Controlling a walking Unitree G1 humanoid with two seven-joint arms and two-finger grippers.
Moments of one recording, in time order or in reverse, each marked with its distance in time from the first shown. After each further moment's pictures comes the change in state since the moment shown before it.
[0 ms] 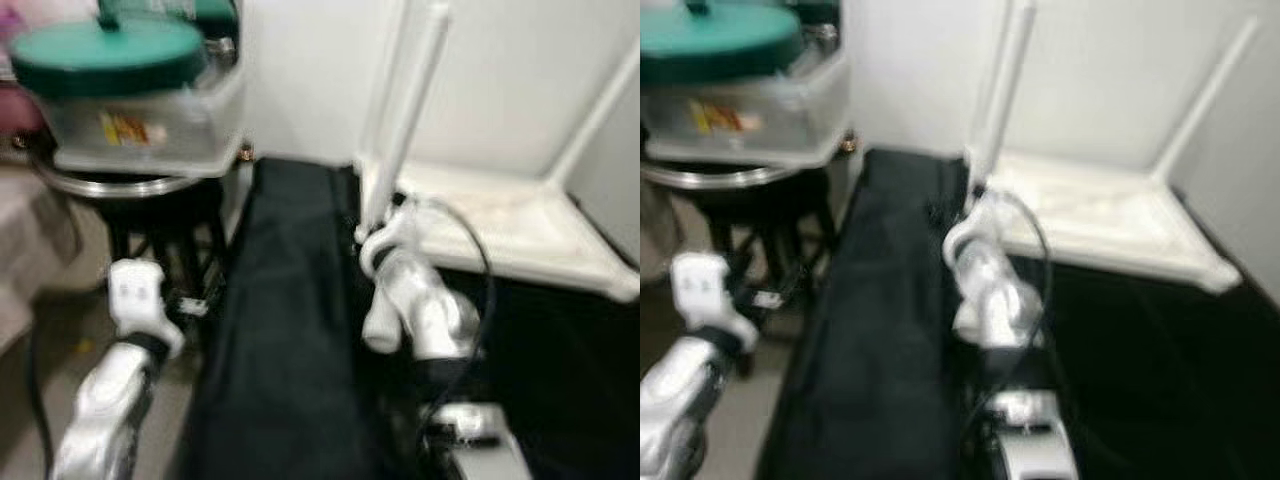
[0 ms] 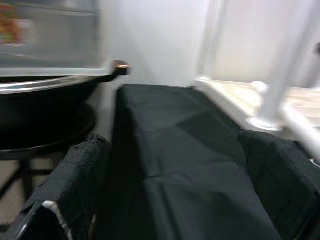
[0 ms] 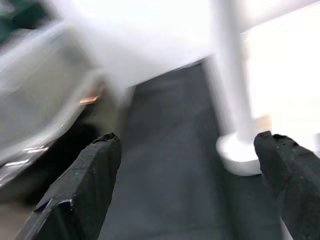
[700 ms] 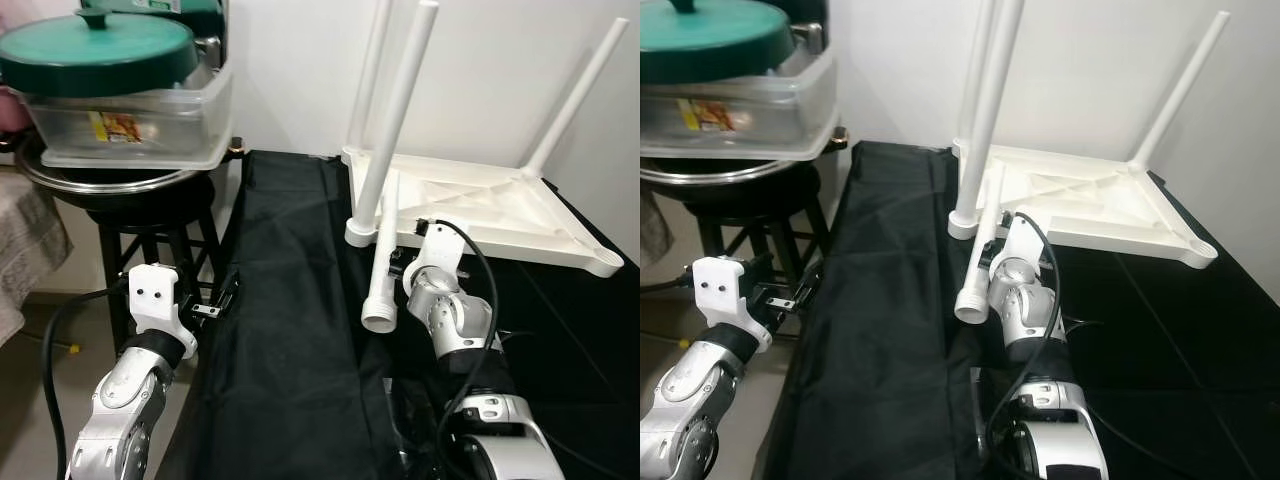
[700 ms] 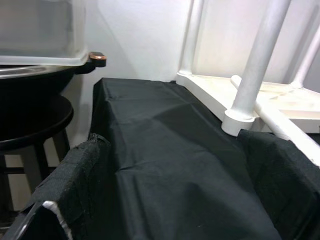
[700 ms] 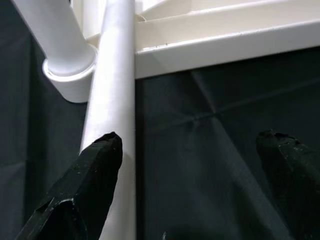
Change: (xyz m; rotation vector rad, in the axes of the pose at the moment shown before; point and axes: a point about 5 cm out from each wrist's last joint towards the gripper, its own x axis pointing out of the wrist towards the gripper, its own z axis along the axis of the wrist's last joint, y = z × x) left arm 0.000 -0.005 -0.005 -0.012 0.014 -0.015; right arm 0.021 -0.059 -0.042 -0.220 0.257 -0.288
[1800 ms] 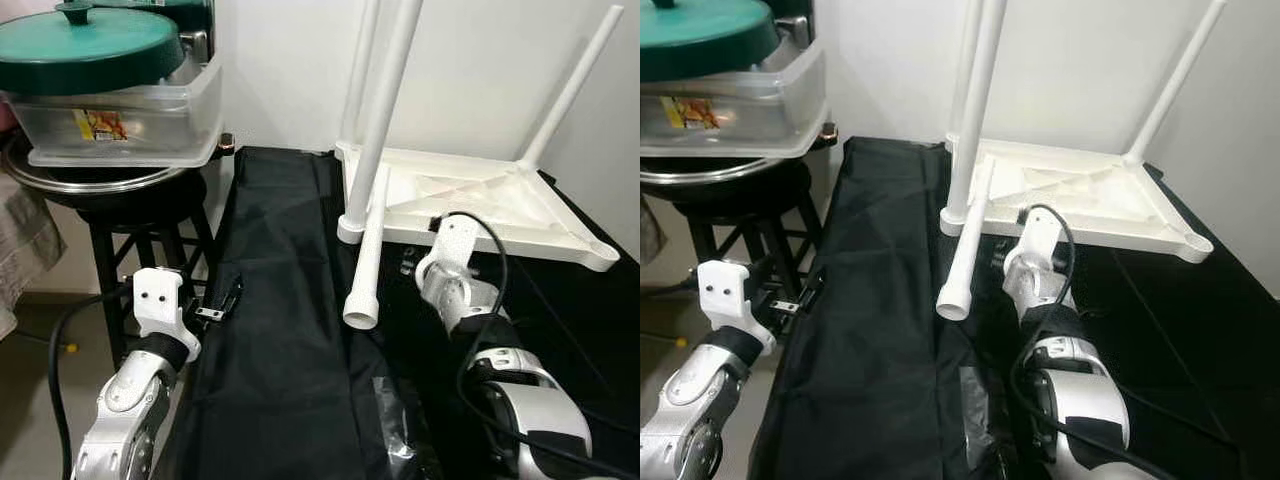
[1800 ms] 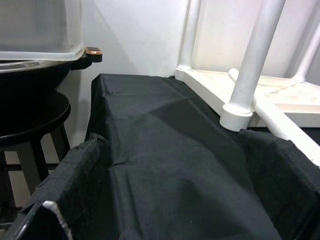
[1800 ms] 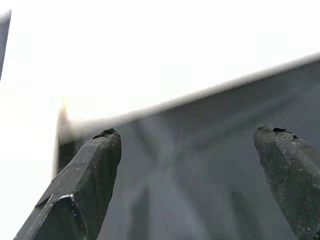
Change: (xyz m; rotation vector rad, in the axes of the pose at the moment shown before) left arm -0.002 0.000 -0.002 0.012 0.007 0.003; right arm 0.014 -0.020 0.032 0.071 -0.121 -0.159
